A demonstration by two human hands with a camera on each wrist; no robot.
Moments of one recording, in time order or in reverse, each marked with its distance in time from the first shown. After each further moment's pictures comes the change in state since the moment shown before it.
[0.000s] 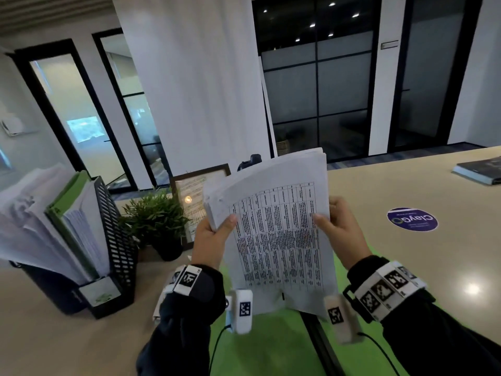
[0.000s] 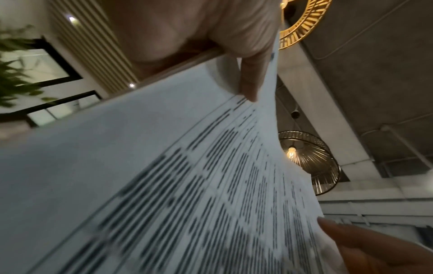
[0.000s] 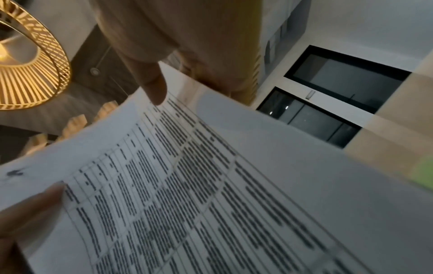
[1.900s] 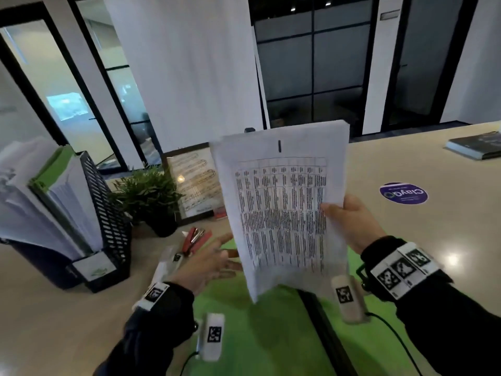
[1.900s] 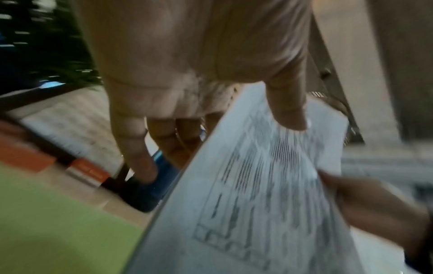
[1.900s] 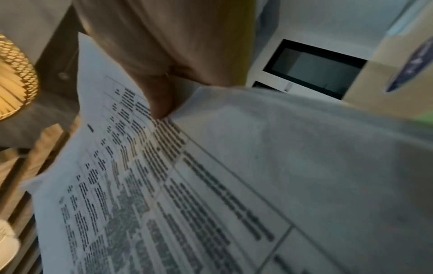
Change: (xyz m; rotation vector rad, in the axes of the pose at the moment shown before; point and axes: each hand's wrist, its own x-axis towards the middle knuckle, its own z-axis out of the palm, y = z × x) left_hand -0.027 -0.072 -0.055 0.098 -0.472 -0.410; right_hand -0.015 0.014 -0.021 0.043 -0.034 0.274
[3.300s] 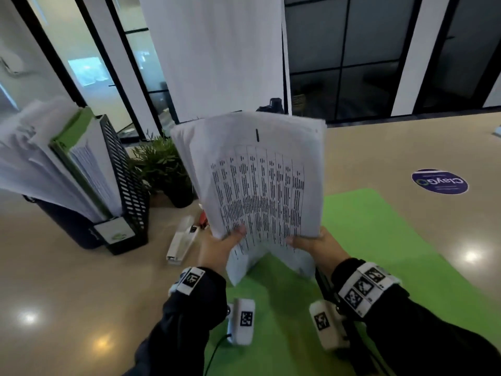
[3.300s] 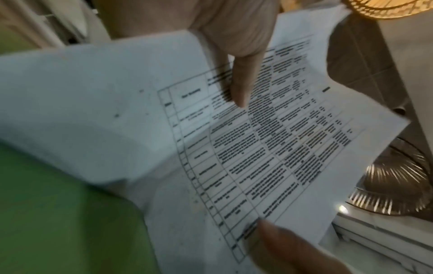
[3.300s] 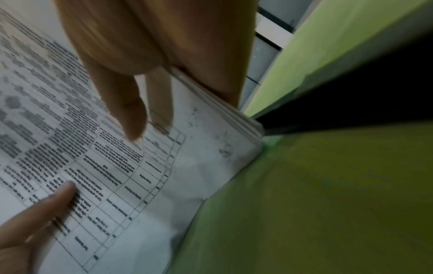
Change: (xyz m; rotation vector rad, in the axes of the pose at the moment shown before) left_hand -0.008 -0.023 0.019 -0.177 0.497 0.286; right_hand -0.033 0.068 0.078 0.116 -0.266 0.214
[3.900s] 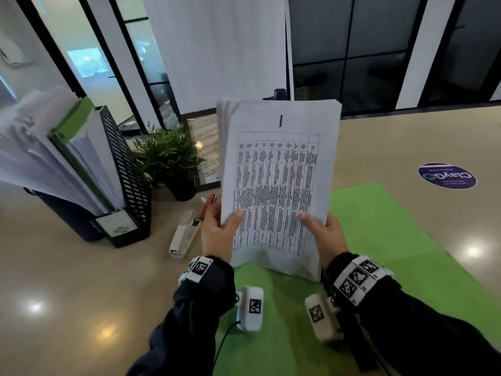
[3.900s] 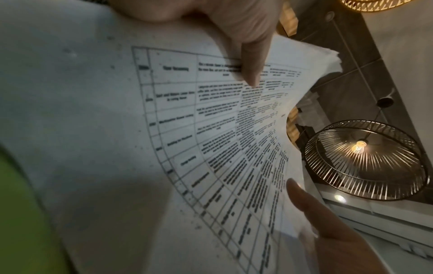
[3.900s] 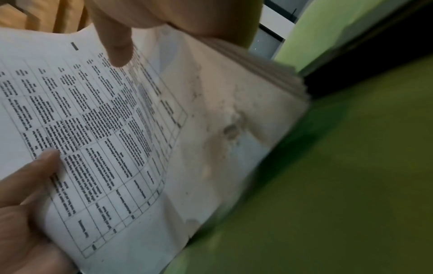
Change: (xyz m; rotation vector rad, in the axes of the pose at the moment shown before) left_hand 0.013 -0.007 0.003 0.068 0.127 0.082; right_hand 0.014 0.011 0.007 0.169 0.268 -0.147
